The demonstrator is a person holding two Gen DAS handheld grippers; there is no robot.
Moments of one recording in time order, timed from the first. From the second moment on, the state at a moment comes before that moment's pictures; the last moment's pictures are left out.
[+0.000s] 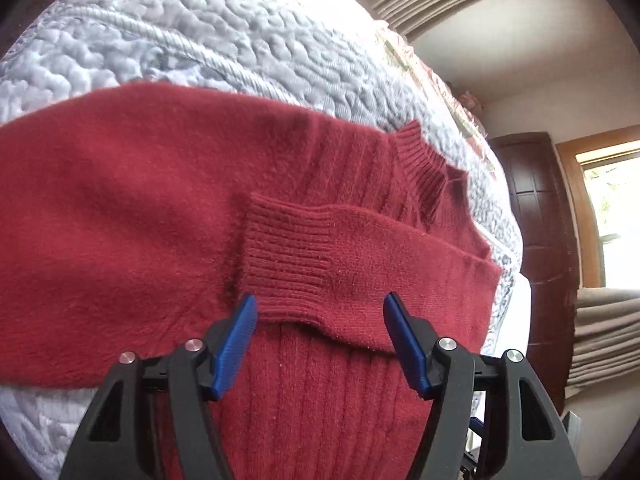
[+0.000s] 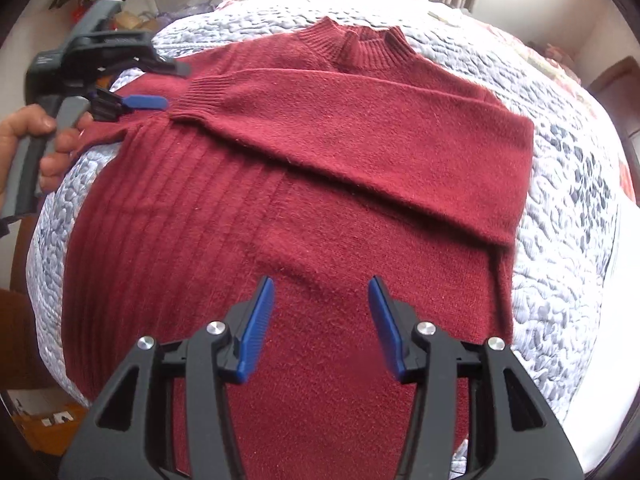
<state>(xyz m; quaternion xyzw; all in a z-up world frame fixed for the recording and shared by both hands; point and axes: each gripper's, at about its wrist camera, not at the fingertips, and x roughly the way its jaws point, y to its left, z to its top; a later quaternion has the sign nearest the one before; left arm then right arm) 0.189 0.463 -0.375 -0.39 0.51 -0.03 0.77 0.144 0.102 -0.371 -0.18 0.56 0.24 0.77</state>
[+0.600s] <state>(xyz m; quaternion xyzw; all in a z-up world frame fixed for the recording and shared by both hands) -0.131 0.766 -0.487 -0.68 0.26 0.32 0.60 0.077 0.224 -0.341 -0.27 0.53 0.34 0.73</state>
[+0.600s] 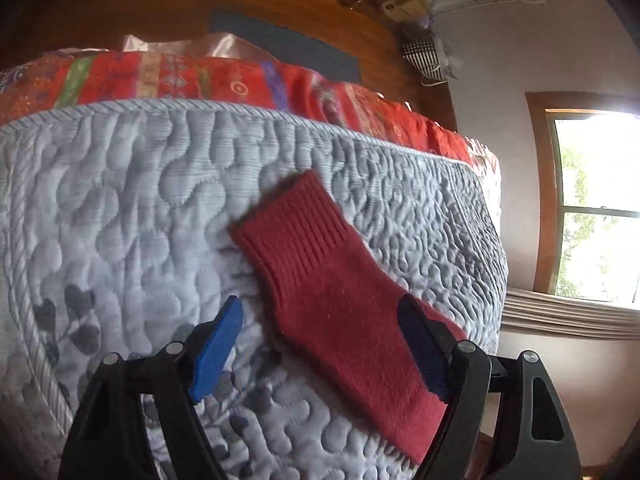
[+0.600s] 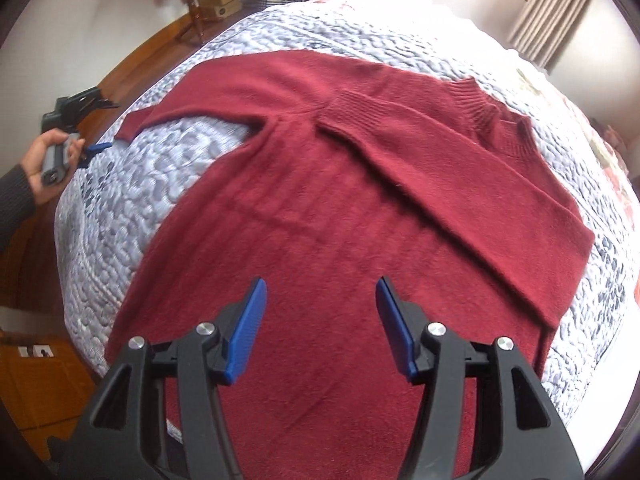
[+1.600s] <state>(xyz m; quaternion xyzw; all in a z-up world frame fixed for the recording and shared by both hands) -0.079 0.747 -0.354 -0.53 0.25 0.32 0.74 0.063 0.186 -0.312 -0.24 0.52 0.32 0.76</state>
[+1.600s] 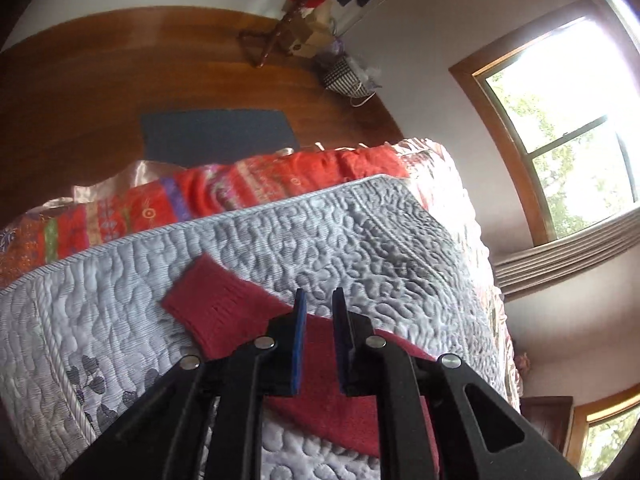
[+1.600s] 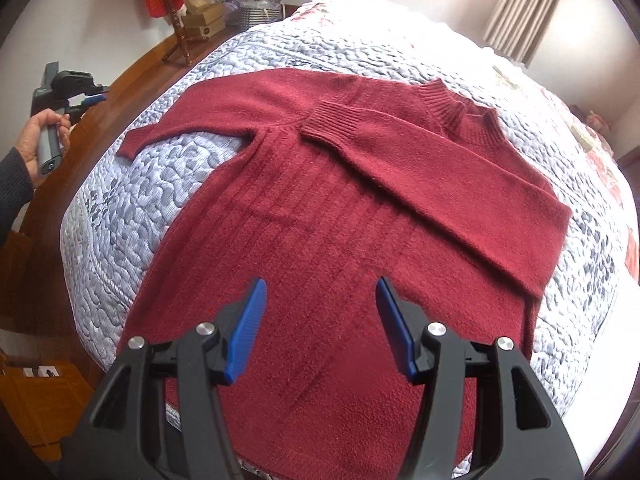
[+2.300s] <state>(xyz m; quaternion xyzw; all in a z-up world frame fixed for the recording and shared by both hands) -0.105 0.780 -0.515 -0.66 0.29 0.36 0.59 0.047 0.216 -0.334 -0.25 0.54 0.34 0.73</state>
